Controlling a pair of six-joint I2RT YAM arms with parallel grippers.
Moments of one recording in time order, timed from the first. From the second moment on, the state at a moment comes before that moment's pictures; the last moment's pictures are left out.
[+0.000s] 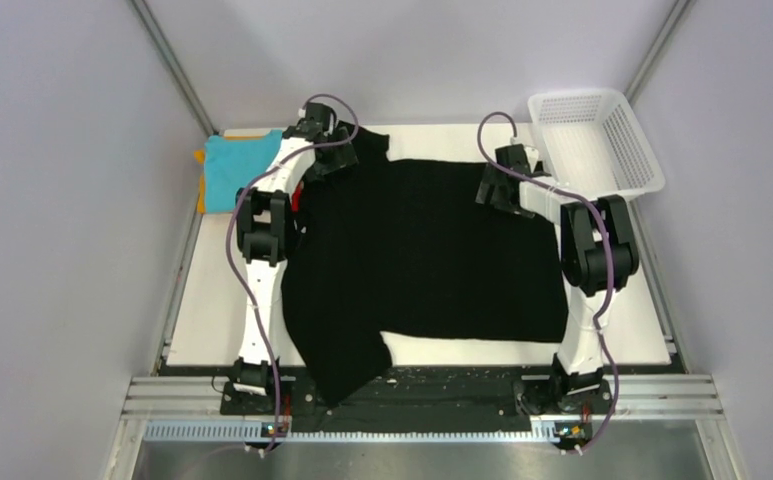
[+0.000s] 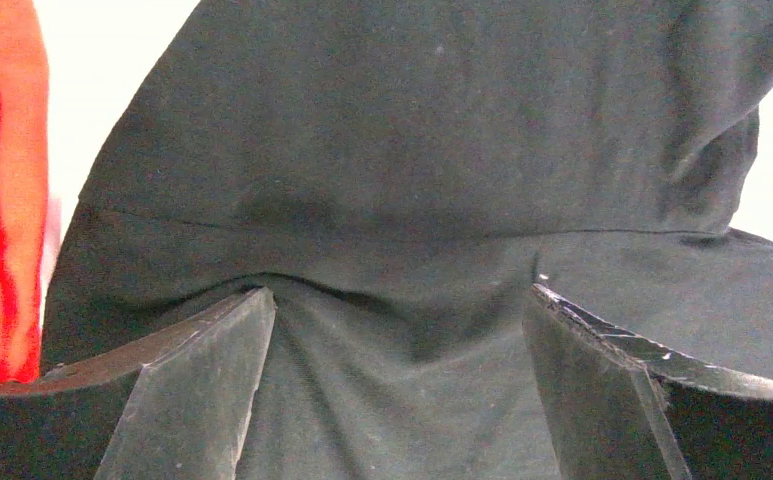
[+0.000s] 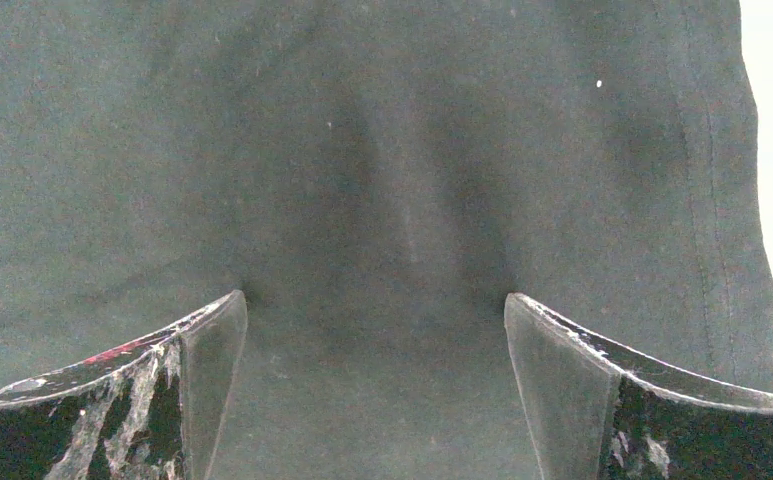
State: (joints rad) left arm -0.17 2.51 2.27 -0.74 -0.01 -0.49; right arm 0.21 1.99 1.33 -0.28 0.28 0.45
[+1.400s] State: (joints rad) left arm -0.50 1.09 0.80 -0.82 -0.12 -0.74; right arm 0.27 1.19 0.83 -0.45 0.20 0.48
